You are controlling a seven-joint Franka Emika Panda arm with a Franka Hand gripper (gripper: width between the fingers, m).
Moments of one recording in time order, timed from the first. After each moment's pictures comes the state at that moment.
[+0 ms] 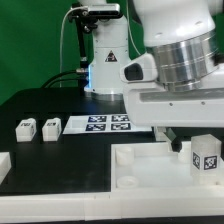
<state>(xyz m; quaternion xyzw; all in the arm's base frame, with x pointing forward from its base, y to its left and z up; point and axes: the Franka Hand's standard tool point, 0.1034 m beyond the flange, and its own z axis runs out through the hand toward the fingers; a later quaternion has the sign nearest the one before) 0.622 0.111 0.074 -0.98 0.20 0.01 0.09</state>
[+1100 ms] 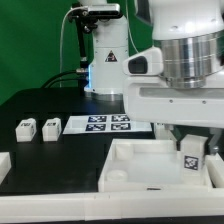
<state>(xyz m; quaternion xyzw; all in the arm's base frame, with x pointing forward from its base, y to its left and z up) 0.618 0.094 0.071 -0.94 0.34 0.01 0.04</state>
